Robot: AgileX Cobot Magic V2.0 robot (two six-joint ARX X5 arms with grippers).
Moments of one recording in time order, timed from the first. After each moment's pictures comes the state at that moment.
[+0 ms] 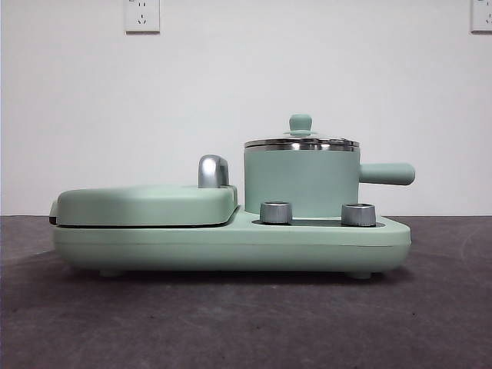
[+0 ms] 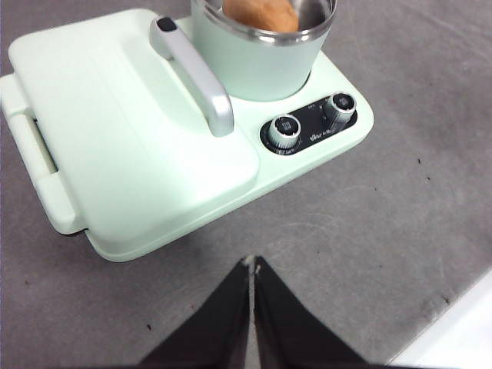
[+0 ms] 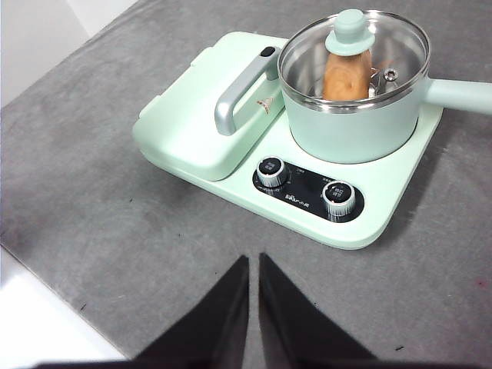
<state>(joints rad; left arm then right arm) -0.72 0.77 1.03 -0.88 -0.03 -0.20 0.59 0.53 0.96 -0.91 -0.13 0.24</state>
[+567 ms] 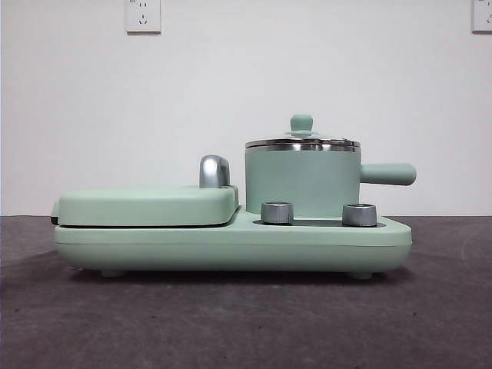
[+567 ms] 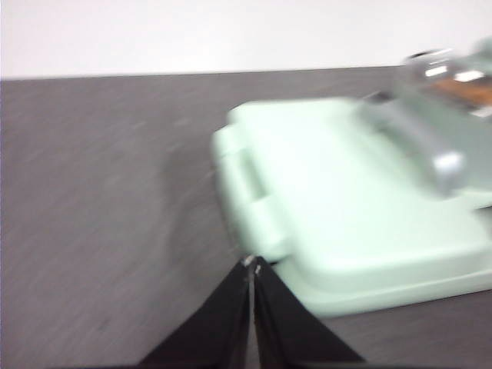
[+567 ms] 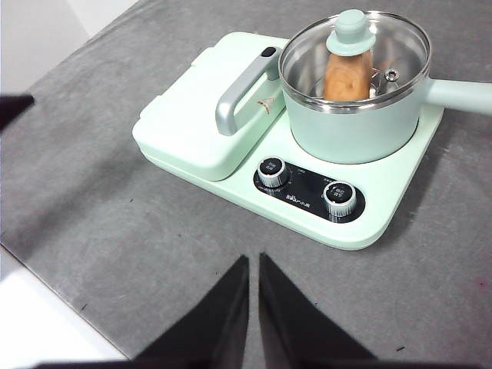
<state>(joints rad) -0.25 0.26 0.32 -0.32 -0.02 -0.06 0.59 0.53 0.96 -0.91 -0.13 0.24</state>
